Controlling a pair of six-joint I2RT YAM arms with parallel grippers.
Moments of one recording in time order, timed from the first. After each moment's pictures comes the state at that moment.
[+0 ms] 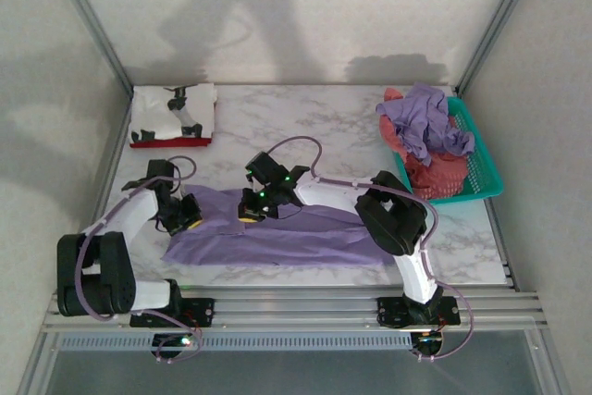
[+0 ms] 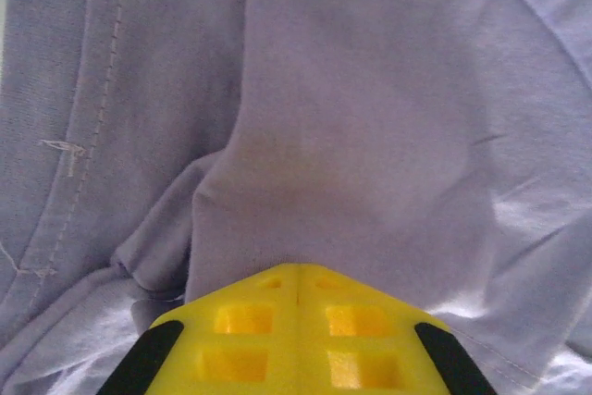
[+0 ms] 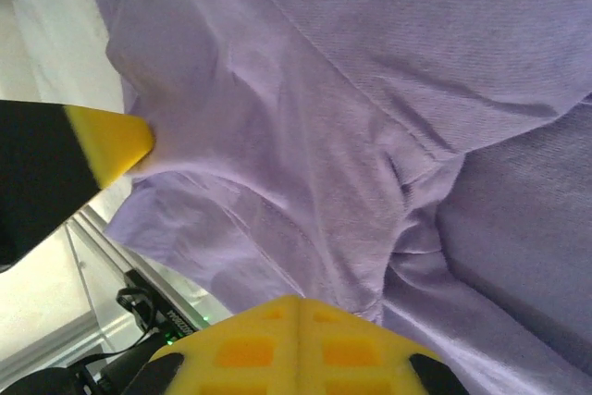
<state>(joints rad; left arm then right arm) 0.10 1.35 0.70 -0.75 0.27 -0.53 0.98 2.05 1.45 -0.36 -0.48 0.96</state>
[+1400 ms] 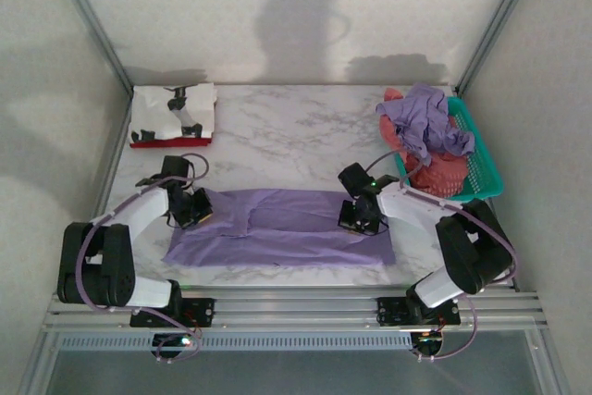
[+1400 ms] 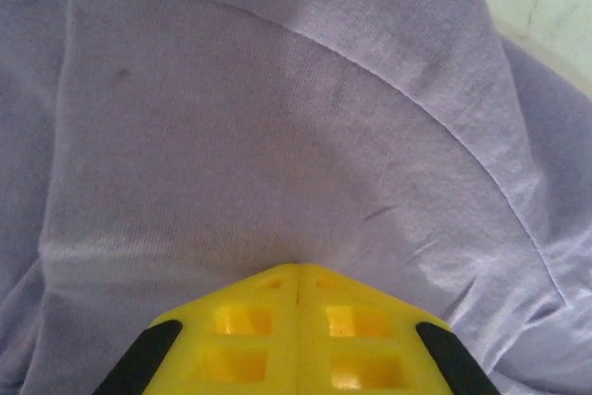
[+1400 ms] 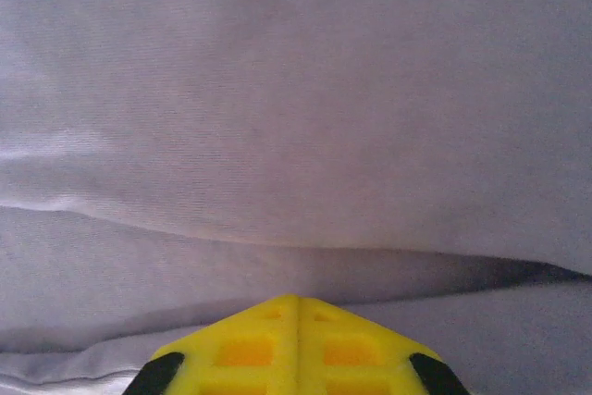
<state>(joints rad) -0.02 1.40 0.70 -0.60 0.25 -0.63 0.60 1.51 0.82 -0.70 -0.07 0.80</state>
